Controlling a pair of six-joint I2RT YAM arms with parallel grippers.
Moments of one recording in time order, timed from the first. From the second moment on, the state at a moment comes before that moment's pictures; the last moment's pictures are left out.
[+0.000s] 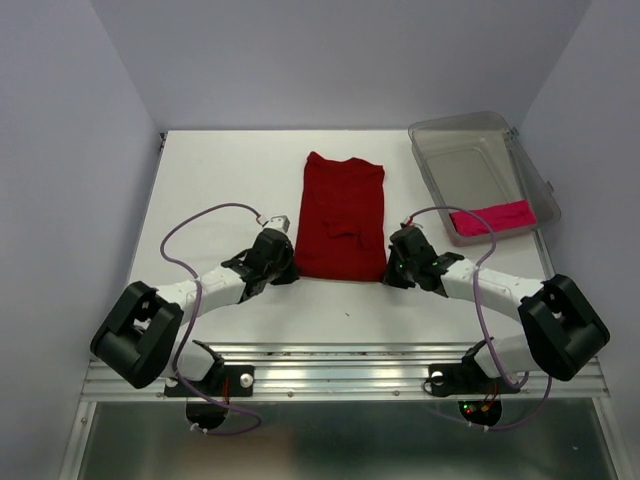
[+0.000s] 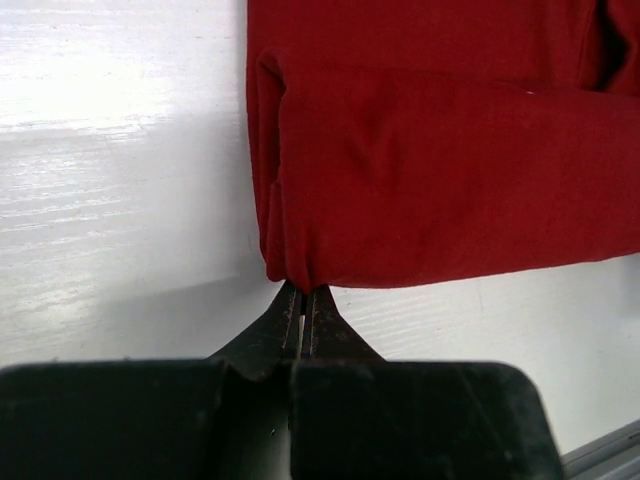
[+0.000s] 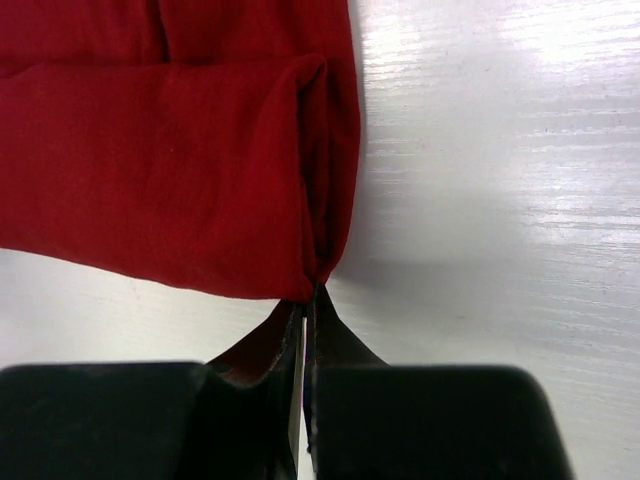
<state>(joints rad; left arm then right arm) -0.61 1.36 0.56 0.00 -0.06 -0.62 0.62 1.38 0.65 -0.20 0.10 0.76</state>
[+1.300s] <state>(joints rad) -0.52 1.28 0.76 -0.29 0.03 -0.67 0.62 1.38 0.85 -0.31 0.14 0.69</state>
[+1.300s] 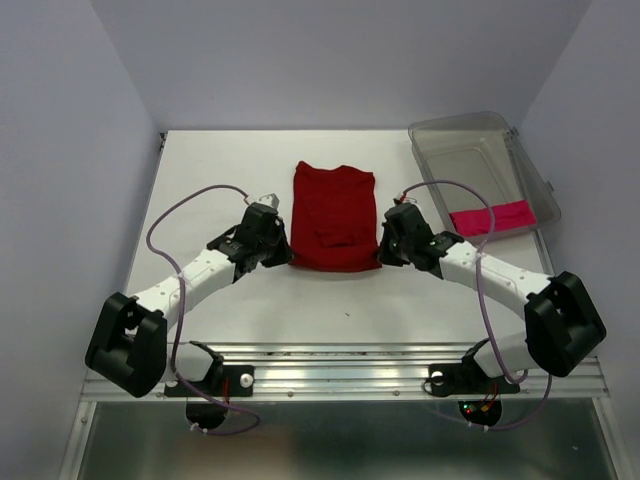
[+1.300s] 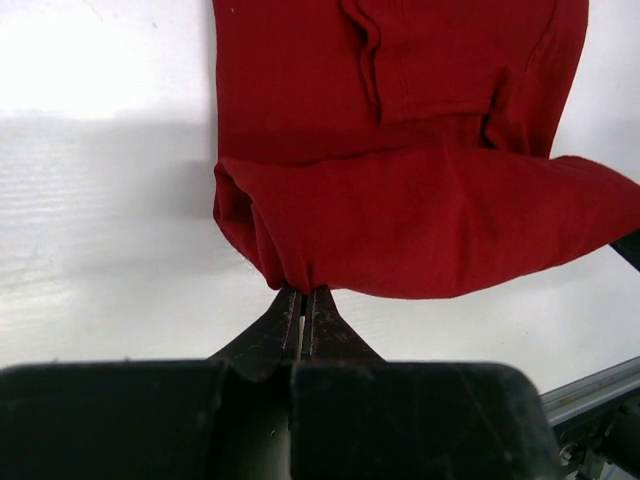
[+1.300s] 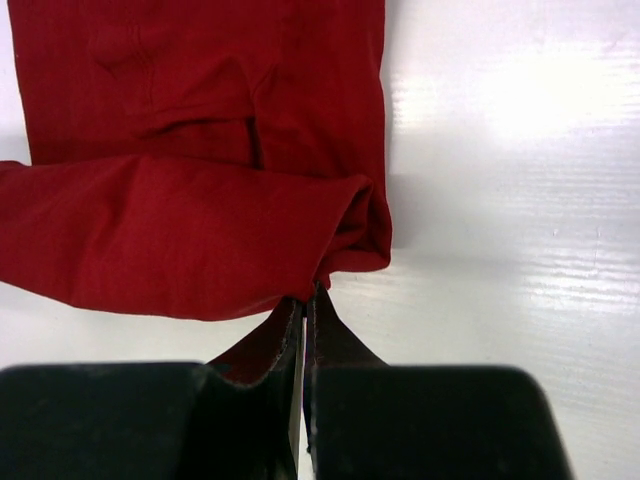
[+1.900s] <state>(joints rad) -0.42 1.55 1.00 -0.30 0.08 -0.57 0.57 1.59 1.02 -0.31 0.18 0.63</state>
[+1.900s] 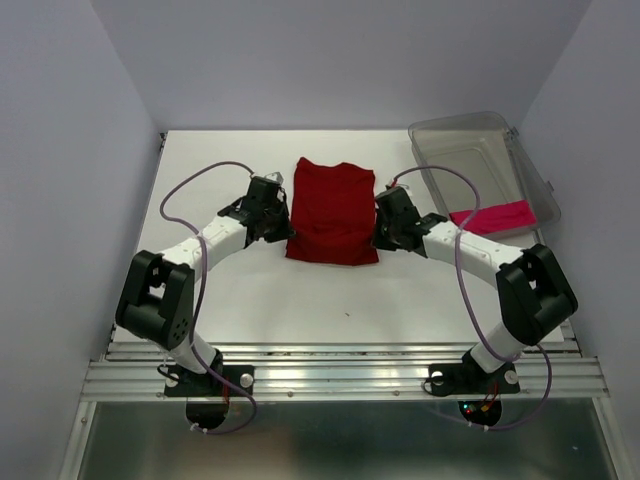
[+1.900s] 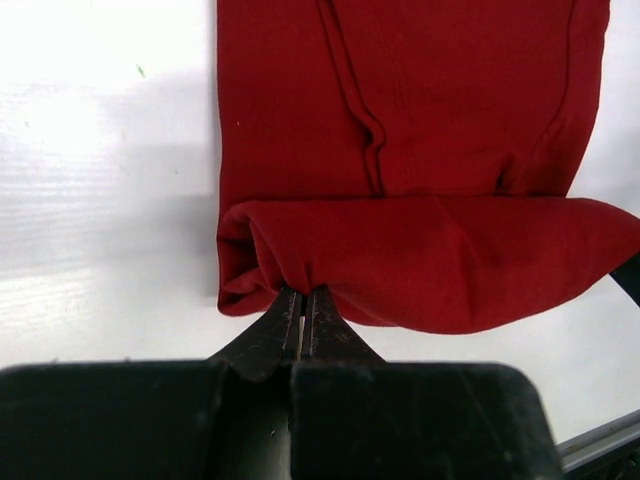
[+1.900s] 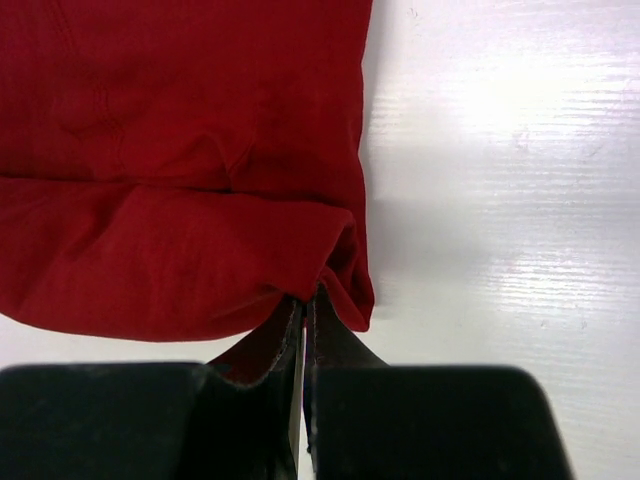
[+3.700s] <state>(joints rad) -0.44 1.79 1.27 -0.30 0.11 -0.57 0.51 1.88 1.31 -0.36 0.14 0.58</state>
